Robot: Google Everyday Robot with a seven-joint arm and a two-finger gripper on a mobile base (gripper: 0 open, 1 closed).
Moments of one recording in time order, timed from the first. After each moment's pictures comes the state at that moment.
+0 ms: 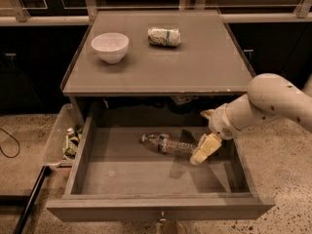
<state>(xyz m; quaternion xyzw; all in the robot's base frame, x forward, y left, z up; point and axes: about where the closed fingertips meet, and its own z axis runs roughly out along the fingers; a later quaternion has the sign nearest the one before) 0.535 -0.153 0.694 -0.54 0.78 0.18 0.25</state>
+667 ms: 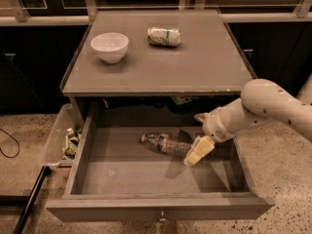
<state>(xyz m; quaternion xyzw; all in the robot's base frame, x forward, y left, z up) 0.538 -0.138 0.678 -0.53 0.78 0.21 0.26</state>
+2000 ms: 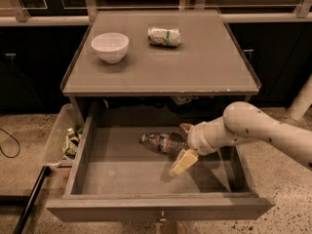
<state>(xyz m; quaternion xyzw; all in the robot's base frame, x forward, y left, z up) 0.540 -0.092 0.625 -0.55 0.75 0.22 0.30</state>
